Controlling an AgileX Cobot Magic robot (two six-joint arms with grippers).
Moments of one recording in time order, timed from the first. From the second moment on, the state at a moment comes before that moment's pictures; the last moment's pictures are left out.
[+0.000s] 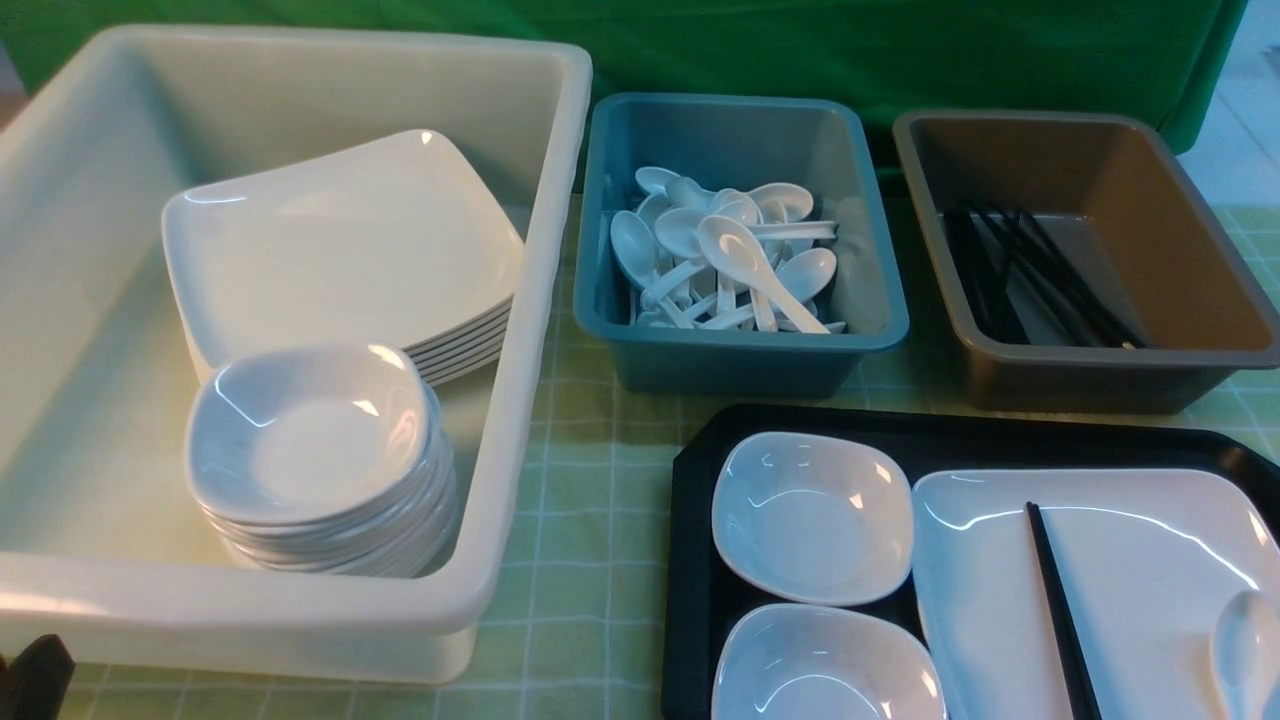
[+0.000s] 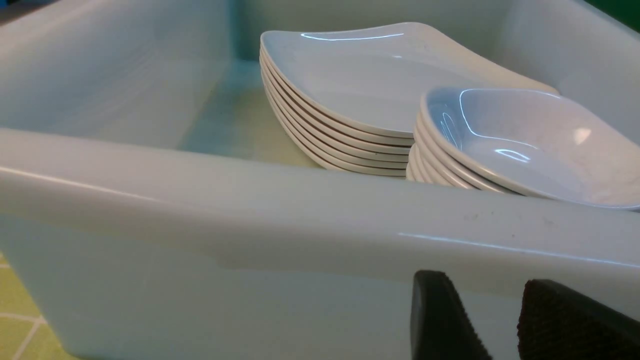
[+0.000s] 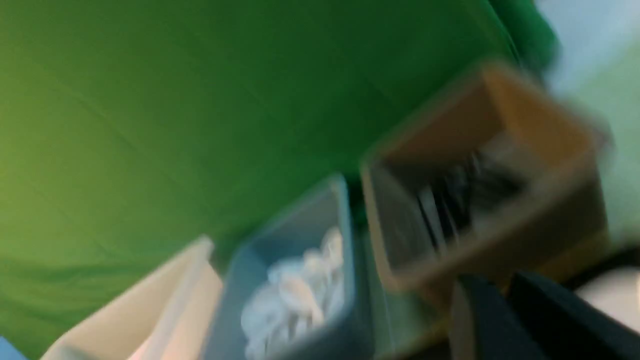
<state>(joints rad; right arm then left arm) 0.01 0.06 -0.27 0.22 0.20 0.43 0.02 0.00 0.01 -0.04 0.22 -0.05</state>
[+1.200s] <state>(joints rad) 0.01 1.51 -0.66 0.06 0.79 0.11 0.02 0.00 0.01 -0.04 0.22 -0.05</state>
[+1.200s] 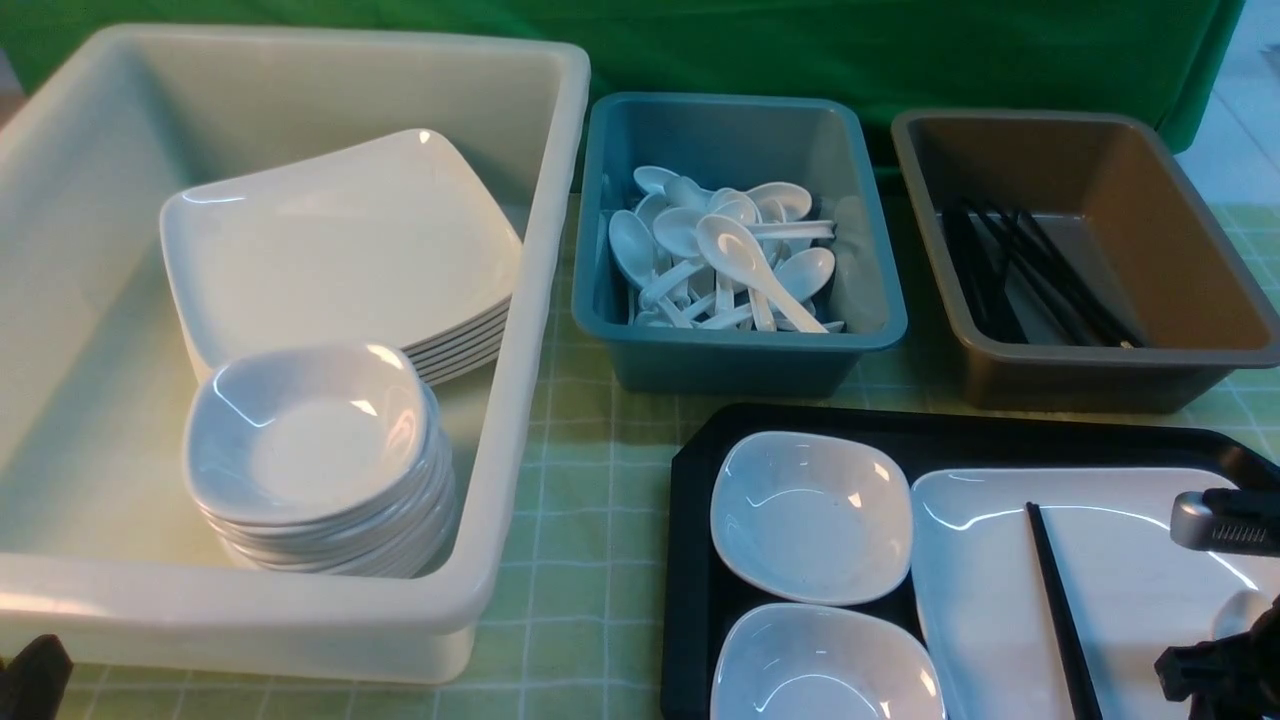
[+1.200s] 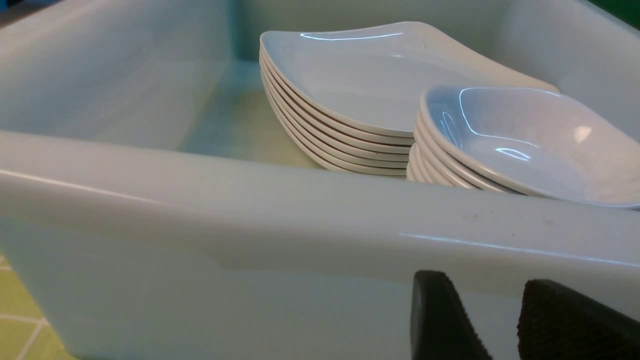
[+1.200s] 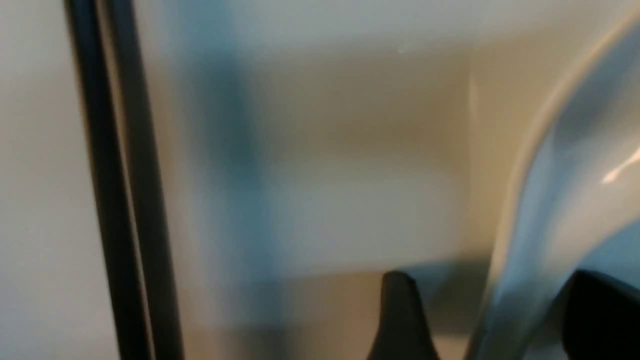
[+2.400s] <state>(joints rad) 0.41 1.93 -1.83 0.26 0.64 -0.12 0.02 0.00 0.01 -0.03 0.22 -0.05</state>
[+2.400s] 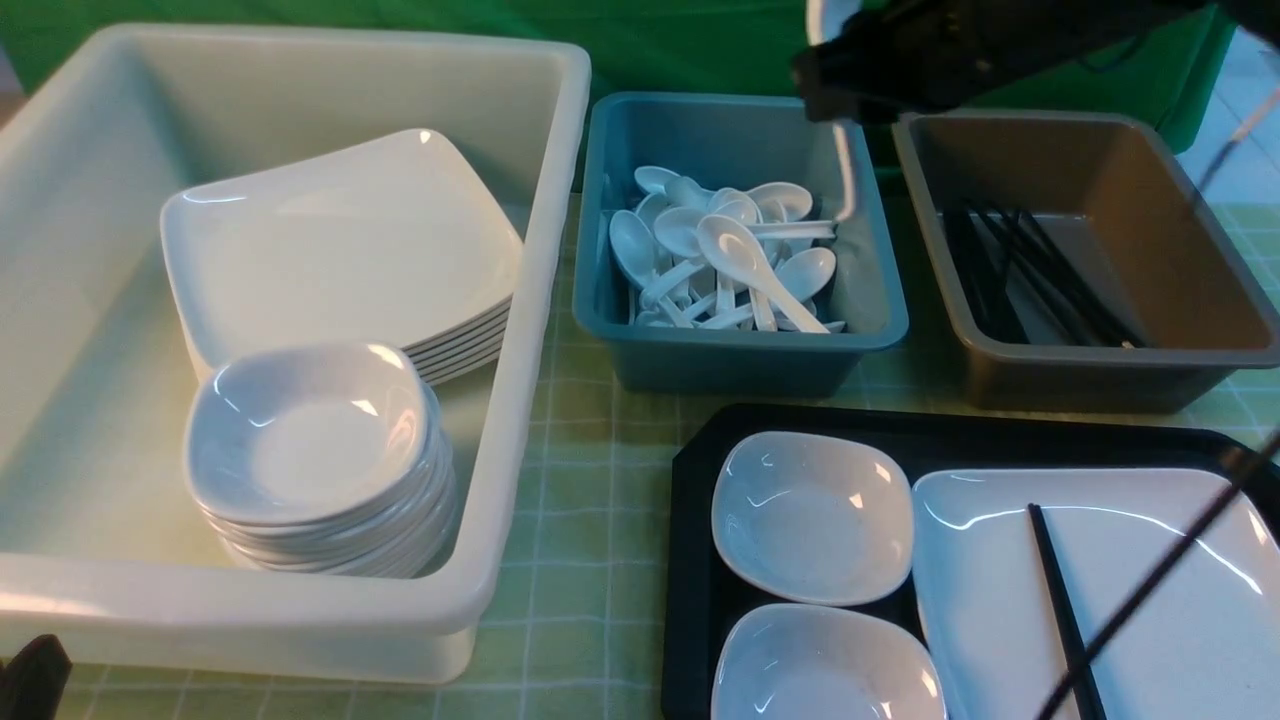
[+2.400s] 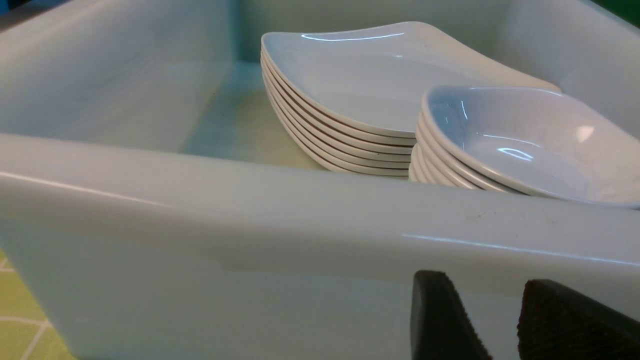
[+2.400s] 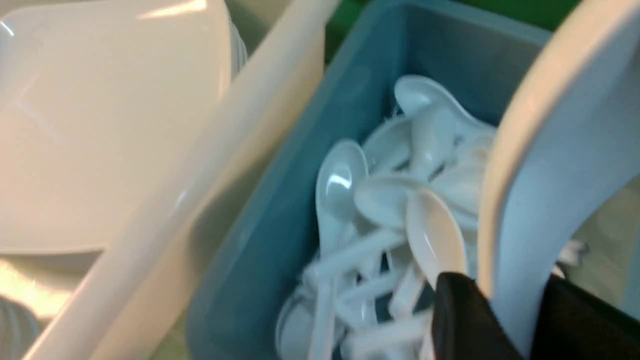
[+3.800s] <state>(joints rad) 0.42 1.22 -0.71 0.11 0.90 0.28 0.02 0.00 0.01 -0.03 0.22 -0.05</state>
